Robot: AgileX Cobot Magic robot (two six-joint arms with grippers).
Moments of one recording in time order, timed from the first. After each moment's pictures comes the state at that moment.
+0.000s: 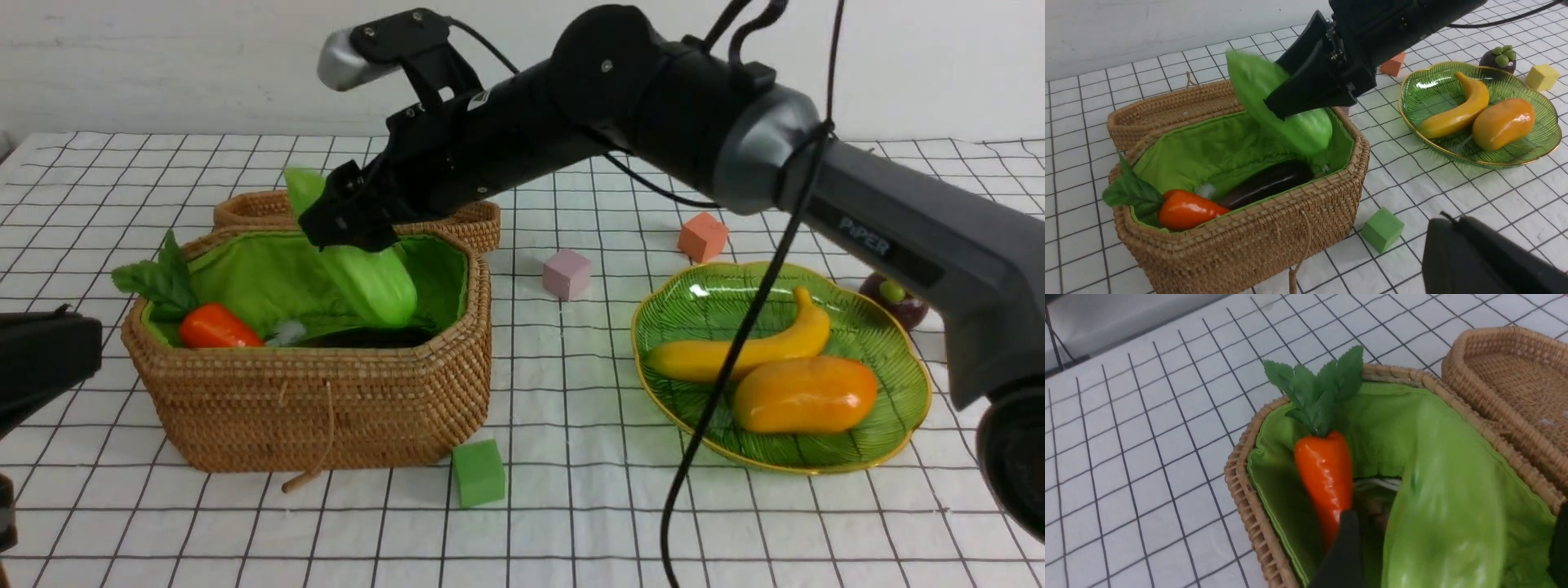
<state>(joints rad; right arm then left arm) 0.61 2.19 -2.14 0.74 0.75 -0.72 -0.72 0.59 -0.82 0.34 0.70 -0.36</state>
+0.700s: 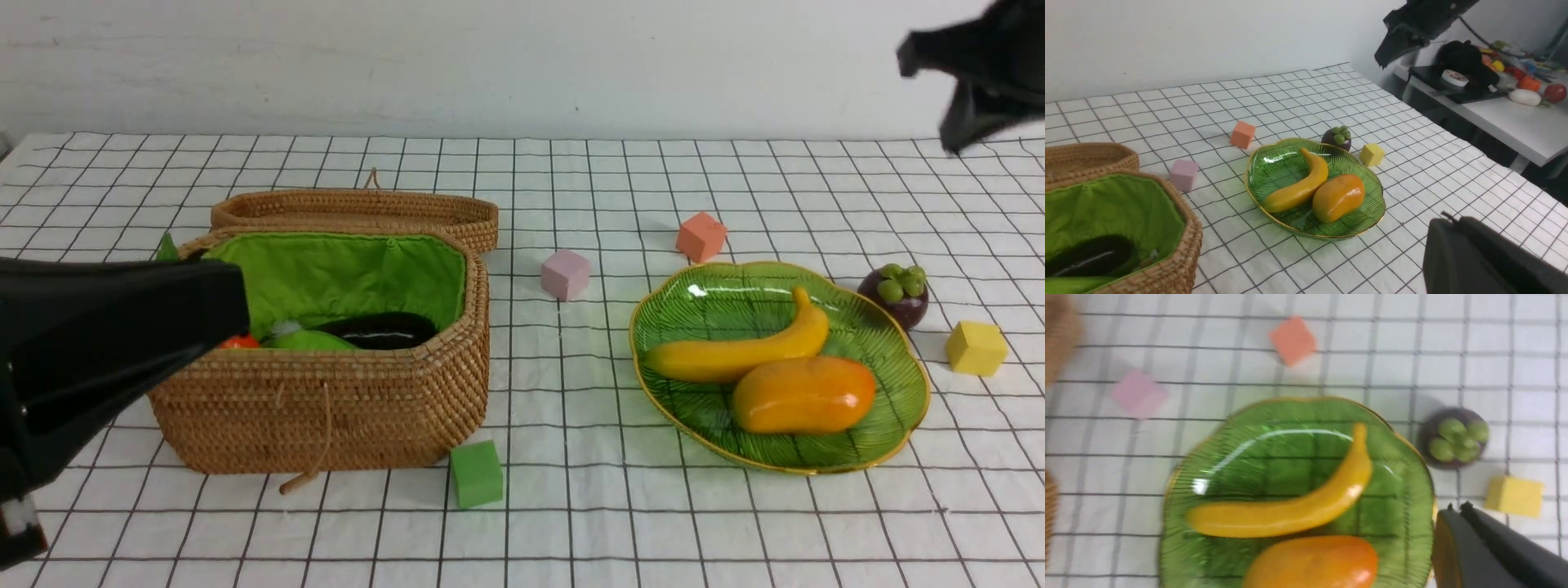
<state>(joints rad) 0.01 1.85 -1.97 0.07 1.25 0.06 -0.72 0.62 -0.82 -0.15 0.43 -0.11</state>
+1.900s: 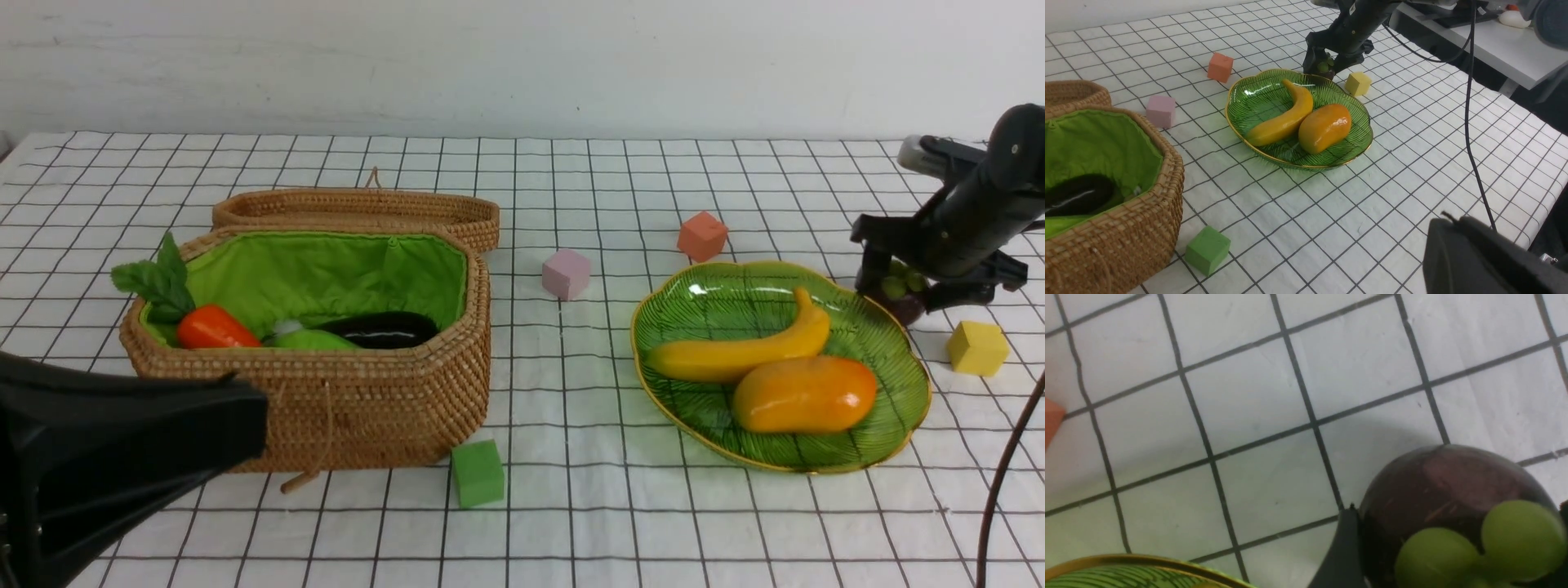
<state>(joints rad) -0.10 2.25 -1.84 0.13 0.74 0.17 -0.72 0.62 -0.82 -0.23 0.59 0.00</state>
